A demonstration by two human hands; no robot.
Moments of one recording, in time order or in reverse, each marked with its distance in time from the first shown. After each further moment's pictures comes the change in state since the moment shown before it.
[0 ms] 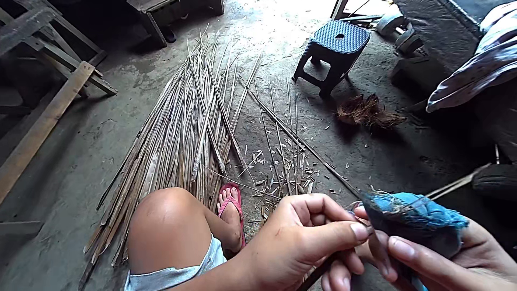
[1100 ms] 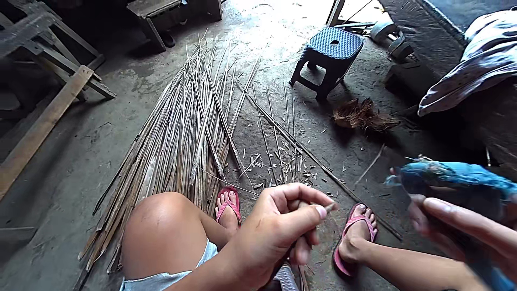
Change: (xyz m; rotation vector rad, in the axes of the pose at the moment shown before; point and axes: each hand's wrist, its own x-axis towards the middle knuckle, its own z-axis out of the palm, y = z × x) left_hand -0.001 0.008 -0.012 0.178 0.133 0.074; right_hand -0.006 -0.034 -0.050 -0.314 0.206 0.154
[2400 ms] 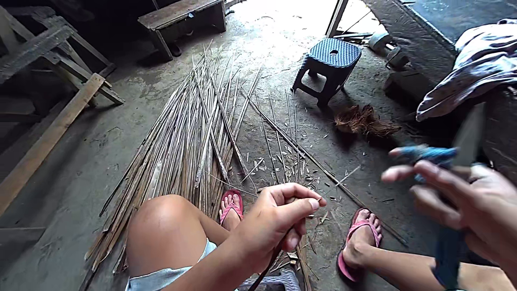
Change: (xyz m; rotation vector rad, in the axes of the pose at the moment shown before) left_hand -0.003 0.000 -0.009 0.056 0.036 -0.077; right_hand 0.022 0.015 -0.005 -0.024 0.174 0.063
